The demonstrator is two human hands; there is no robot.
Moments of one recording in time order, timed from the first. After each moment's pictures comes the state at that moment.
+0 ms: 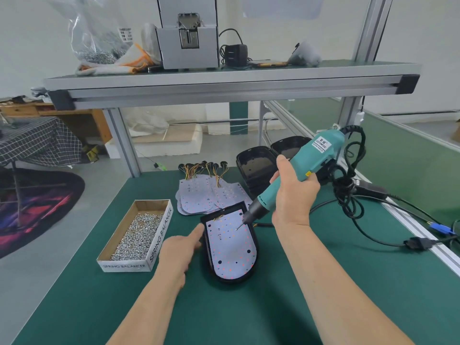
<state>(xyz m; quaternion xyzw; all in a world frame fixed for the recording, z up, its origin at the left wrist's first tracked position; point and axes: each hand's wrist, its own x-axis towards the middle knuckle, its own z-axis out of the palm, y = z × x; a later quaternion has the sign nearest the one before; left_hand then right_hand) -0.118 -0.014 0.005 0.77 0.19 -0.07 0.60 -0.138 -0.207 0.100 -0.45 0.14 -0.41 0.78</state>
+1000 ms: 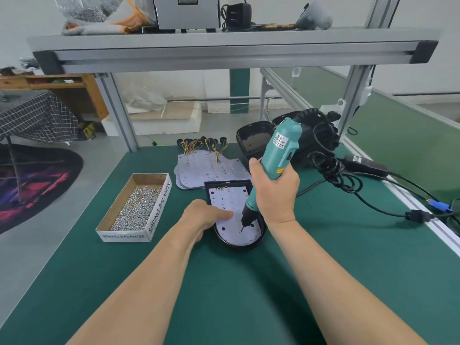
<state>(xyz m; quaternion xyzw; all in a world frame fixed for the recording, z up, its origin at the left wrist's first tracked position) -0.093 -0.047 -0.001 0.83 0.10 -0.21 0.51 -0.145 -0.190 0.047 -0.65 0.08 -0.42 0.63</state>
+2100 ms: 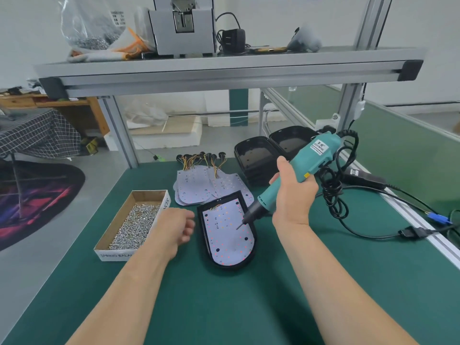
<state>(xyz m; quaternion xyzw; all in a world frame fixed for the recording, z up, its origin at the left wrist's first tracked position) -0.099 -0.011 0.033 0.75 0.14 -0.15 0.63 -0.147 -0.213 0.080 -0.46 0.18 -0.39 0.78</state>
